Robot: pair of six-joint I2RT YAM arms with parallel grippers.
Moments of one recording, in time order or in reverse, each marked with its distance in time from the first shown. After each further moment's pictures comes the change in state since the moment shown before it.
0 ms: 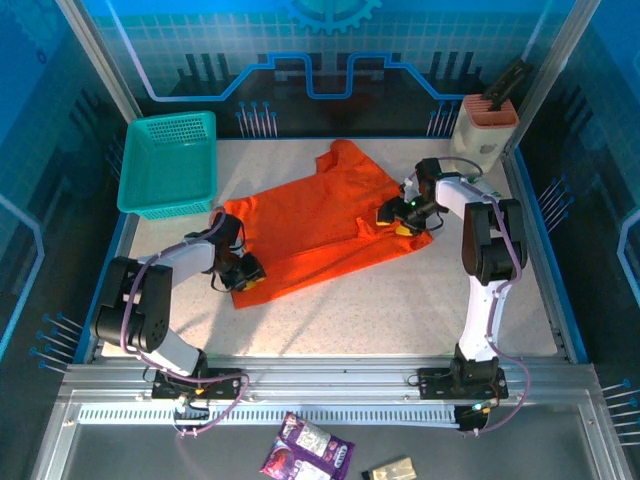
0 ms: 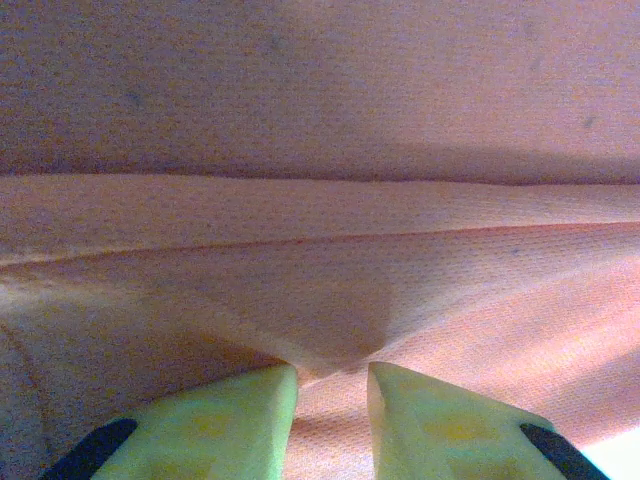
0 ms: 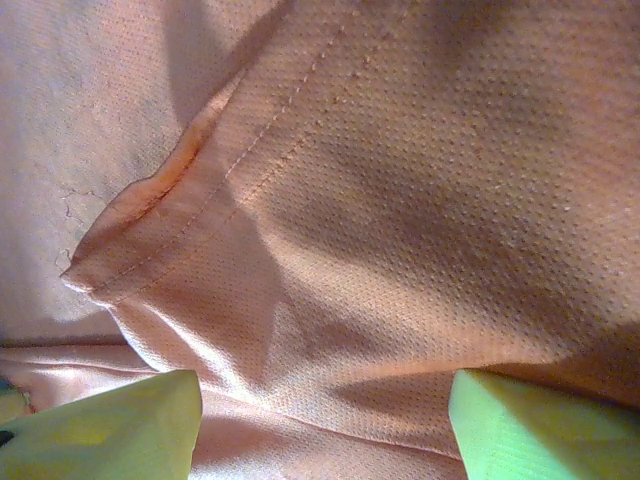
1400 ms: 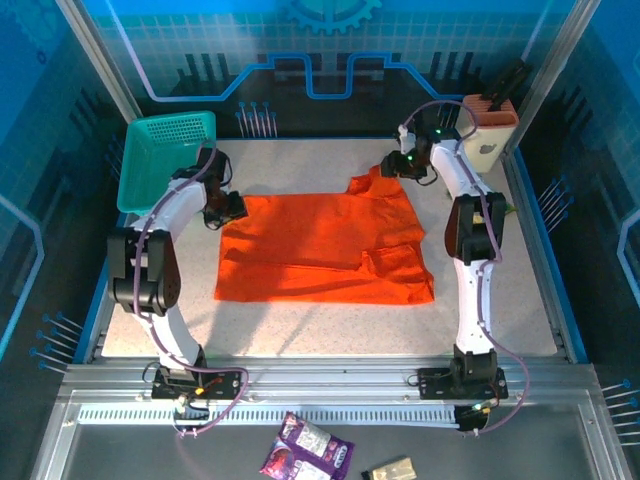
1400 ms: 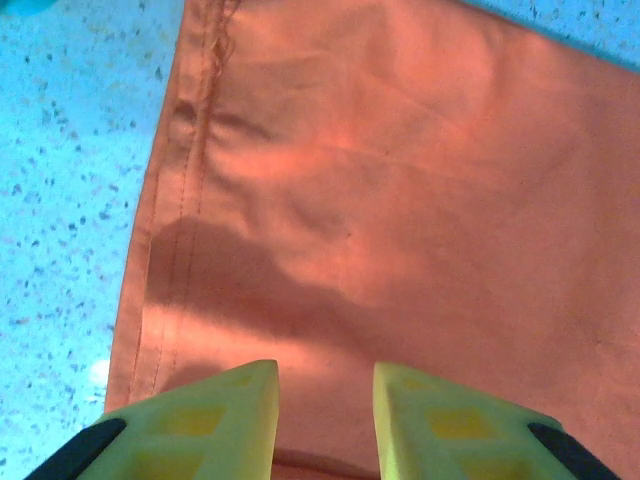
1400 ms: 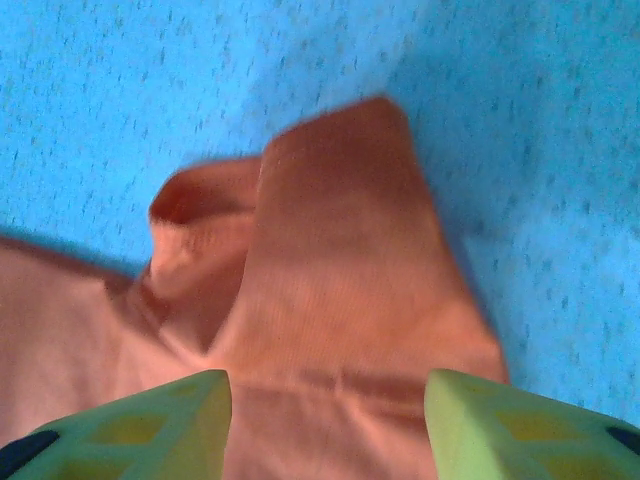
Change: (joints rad) left arm 0.122 0.259 0.658 -0.275 -0.227 0.262; right arm -0.001 0.371 0.846 -0.227 0.180 -0.240
